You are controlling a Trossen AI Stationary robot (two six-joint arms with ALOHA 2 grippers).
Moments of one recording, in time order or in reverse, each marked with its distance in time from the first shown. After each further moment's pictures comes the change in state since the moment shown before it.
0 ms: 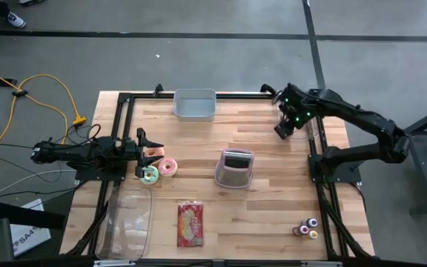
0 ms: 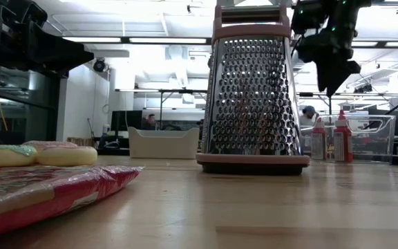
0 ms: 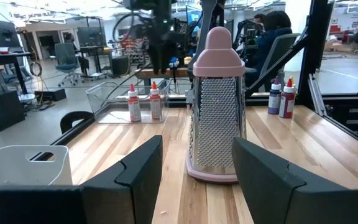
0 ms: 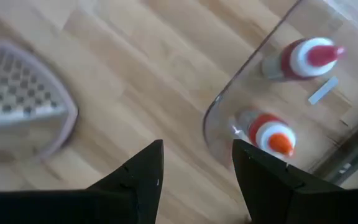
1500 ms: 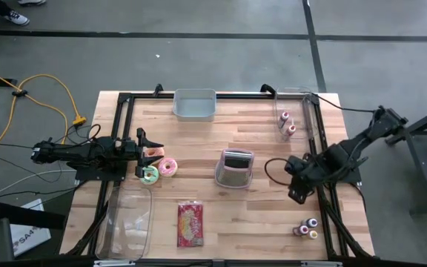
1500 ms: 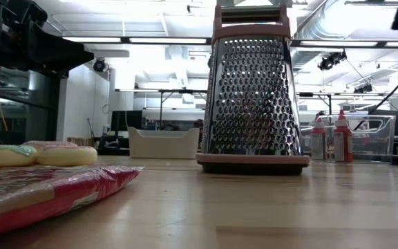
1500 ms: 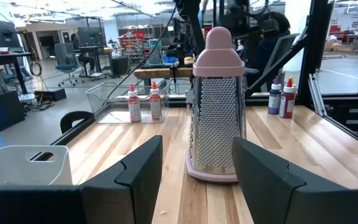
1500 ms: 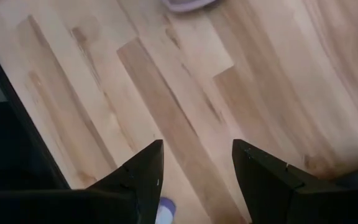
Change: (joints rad) left arm 0.000 0.000 0.000 0.000 0.000 0.000; right arm 1.195 -0.055 0.001 -0.018 0.196 0.826
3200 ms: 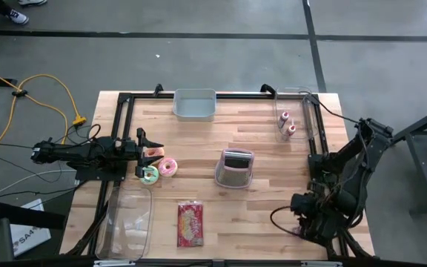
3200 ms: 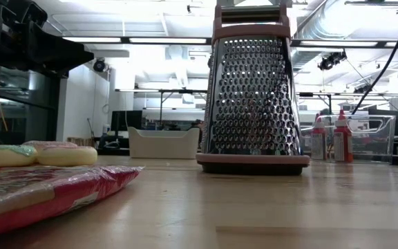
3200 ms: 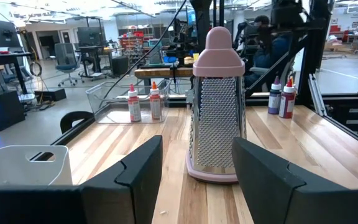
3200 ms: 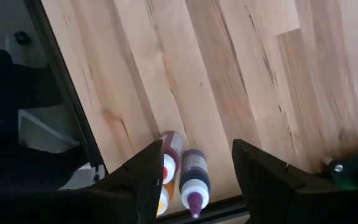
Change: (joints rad) left arm 0.000 0.000 0.000 0.000 0.000 0.000; right arm 0.380 0.346 0.312 -0.134 0.051 0.147
